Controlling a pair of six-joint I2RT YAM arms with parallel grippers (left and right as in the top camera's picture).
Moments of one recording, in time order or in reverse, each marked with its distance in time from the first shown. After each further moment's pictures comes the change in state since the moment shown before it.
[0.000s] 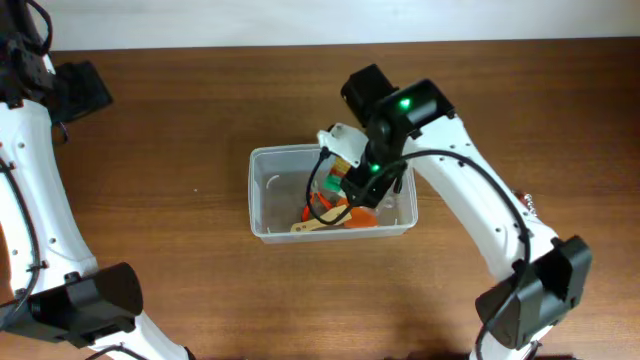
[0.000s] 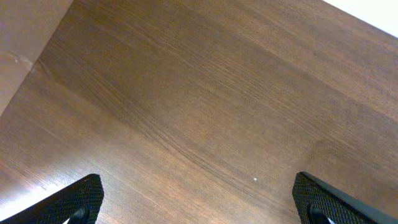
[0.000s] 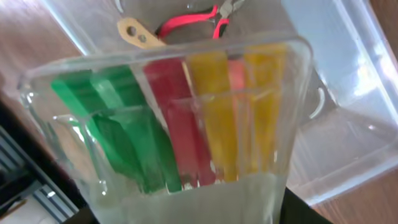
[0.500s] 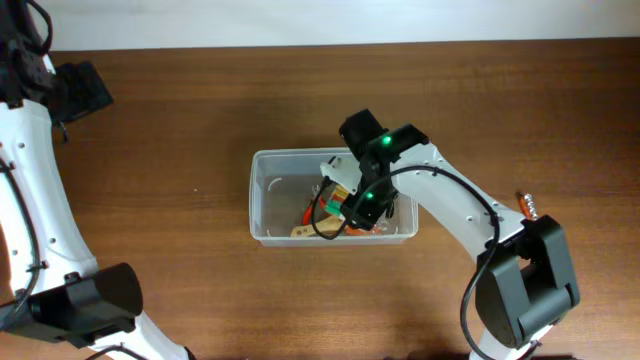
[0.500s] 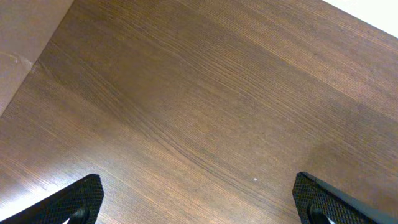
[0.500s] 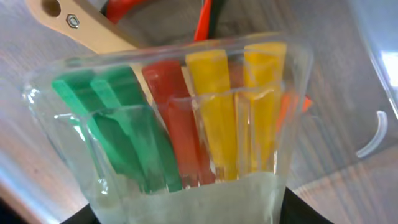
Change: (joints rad) left arm 0.000 0.000 0.000 0.000 0.000 0.000; right arm 0.000 0.000 -0.397 0.356 0.000 0.024
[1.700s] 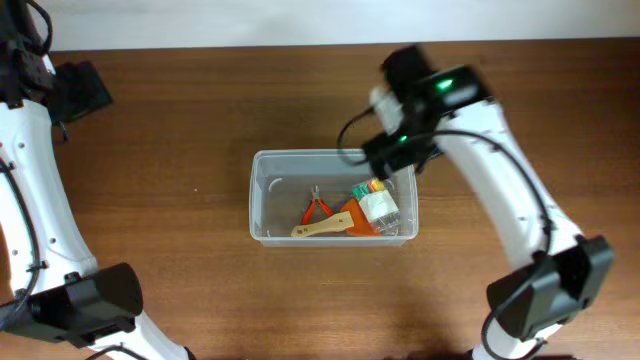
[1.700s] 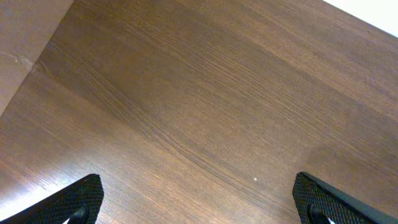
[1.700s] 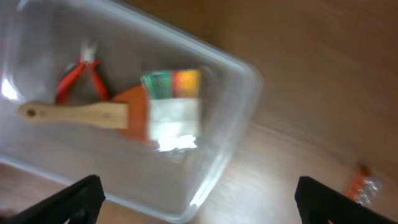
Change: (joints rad) left arm 0.000 0.000 0.000 0.000 0.000 0.000; right arm -0.182 -0.002 0.493 -0.371 0.151 0.386
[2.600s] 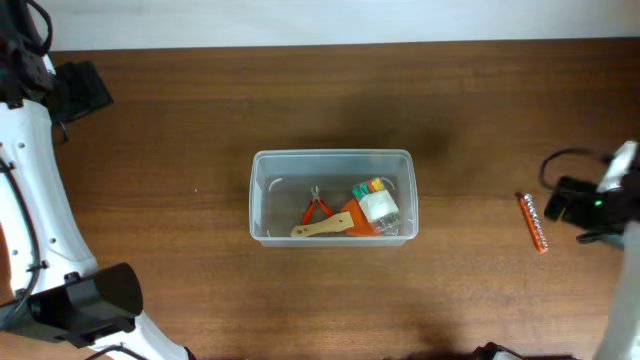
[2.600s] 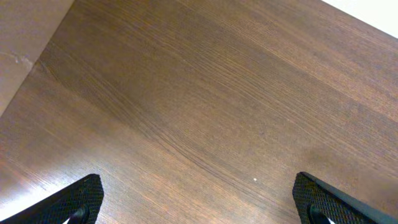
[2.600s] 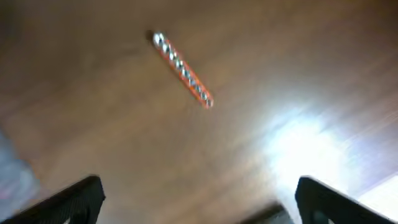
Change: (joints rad) left arm 0.000 0.000 0.000 0.000 0.000 0.000; right arm -0.826 -0.531 -0.568 0.164 0.068 0.056
